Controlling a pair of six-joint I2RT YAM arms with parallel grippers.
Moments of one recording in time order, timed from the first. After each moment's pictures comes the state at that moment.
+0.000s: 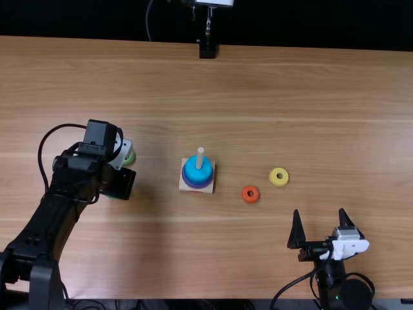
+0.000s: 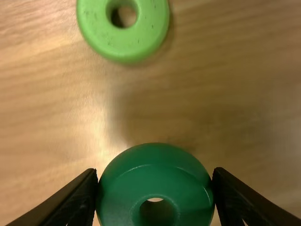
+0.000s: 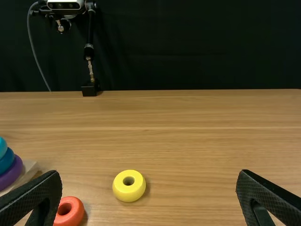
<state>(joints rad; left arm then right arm) -0.15 1.67 1.13 -0.78 0.03 0.08 0.04 0.01 0.02 -0.04 -0.01 0.00</state>
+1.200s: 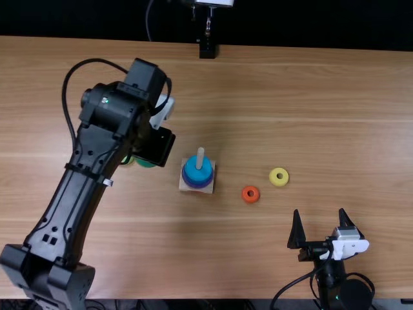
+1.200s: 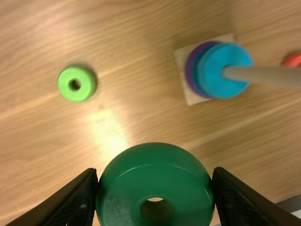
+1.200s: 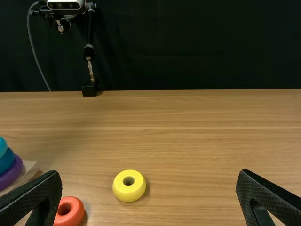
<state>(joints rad) -0.38 1.91 2.07 -1.48 0.03 -0.04 0.04 0.01 0.02 -0.04 -0.01 0.00</state>
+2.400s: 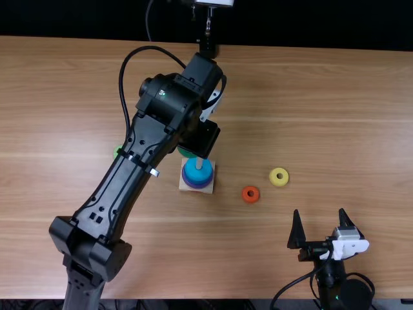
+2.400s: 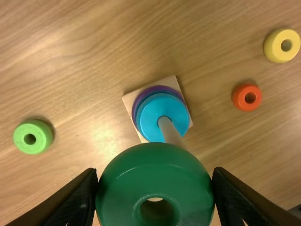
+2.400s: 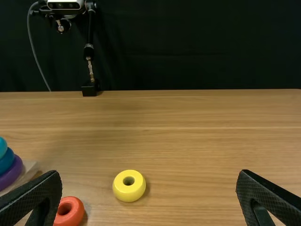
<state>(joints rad) -0.54 2.16 2.41 -1.54 0.03 -0.11 0.04 0.01 0.02 -0.04 -0.01 0.00</state>
